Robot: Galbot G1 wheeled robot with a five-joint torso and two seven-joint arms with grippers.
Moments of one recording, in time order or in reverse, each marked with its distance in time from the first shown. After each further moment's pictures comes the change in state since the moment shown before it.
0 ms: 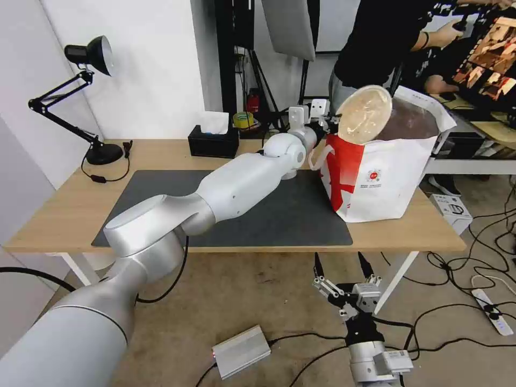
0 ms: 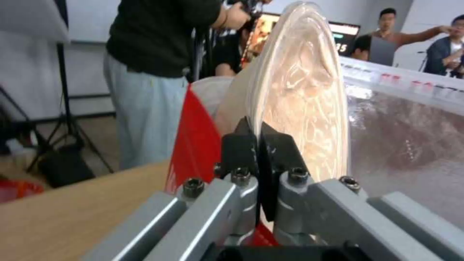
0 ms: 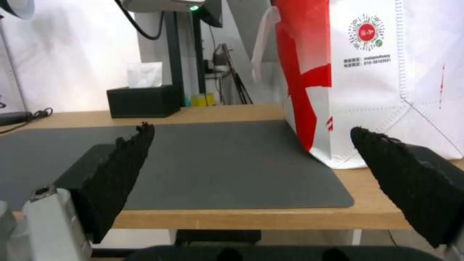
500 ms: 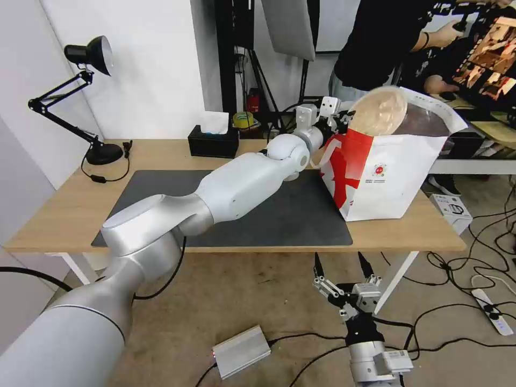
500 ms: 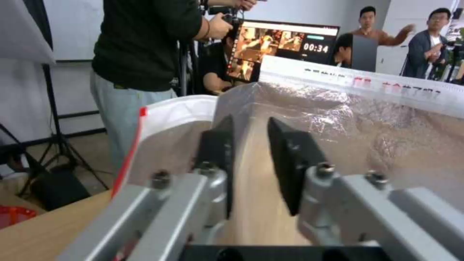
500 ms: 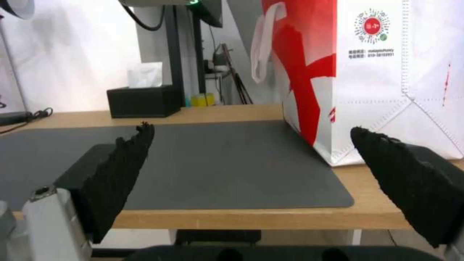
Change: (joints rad) left arm -0.006 0.021 0.021 -0.046 0.030 -0.014 0.017; right arm 0.000 0.000 0.000 0.000 0.000 0.000 0.000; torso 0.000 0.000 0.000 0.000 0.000
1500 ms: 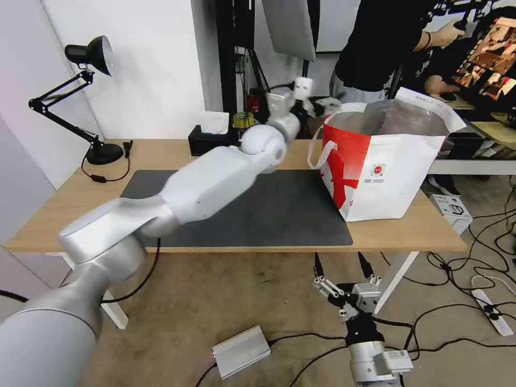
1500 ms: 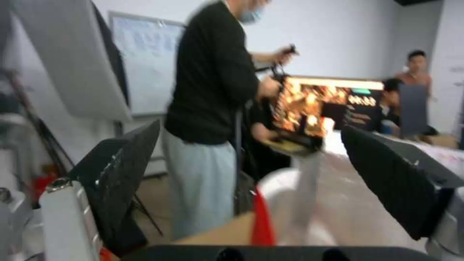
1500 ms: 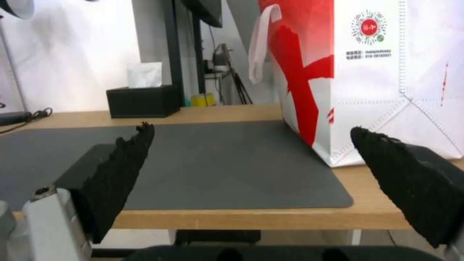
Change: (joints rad) left arm 0.033 0.232 -0.094 -0.282 0.101 -0.063 -0.175; right arm 0.000 0.000 0.000 0.000 0.000 0.000 0.000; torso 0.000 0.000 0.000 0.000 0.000
